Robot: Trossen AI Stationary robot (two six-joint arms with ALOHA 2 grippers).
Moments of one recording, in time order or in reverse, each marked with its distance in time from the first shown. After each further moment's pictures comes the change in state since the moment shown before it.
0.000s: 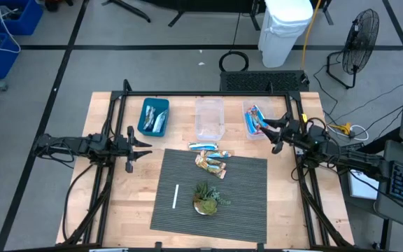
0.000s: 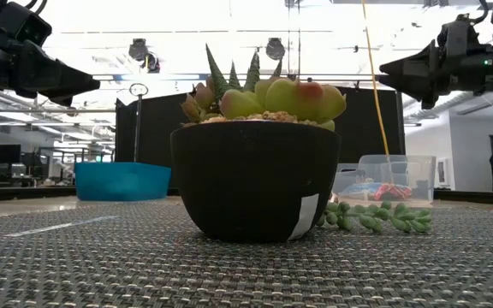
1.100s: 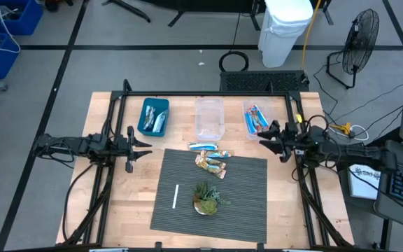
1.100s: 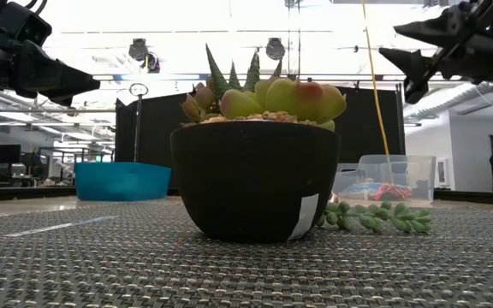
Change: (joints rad) left arm 0.000 0.000 -0.001 0.003 0.000 0.000; right arm 0.074 0.181 0.000 0.270 -0.300 0.341
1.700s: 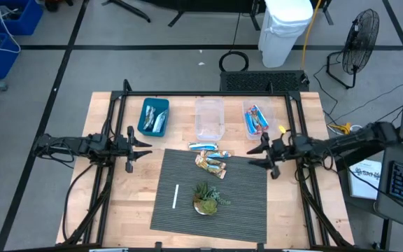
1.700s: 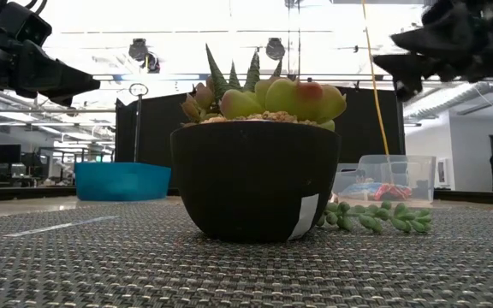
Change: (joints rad) left arm 0.000 0.000 0.000 0.000 0.000 0.000; right arm 0.354 0.378 0.046 0.133 0.200 -0.265
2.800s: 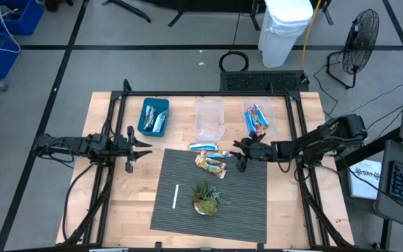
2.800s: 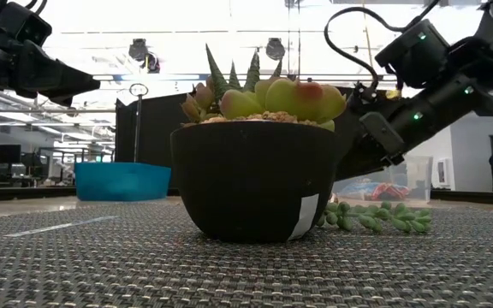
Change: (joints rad) left arm 0.000 0.000 0.000 0.000 0.000 0.000; right arm -0.064 0.795 0.261 -0.132 0.410 0.122
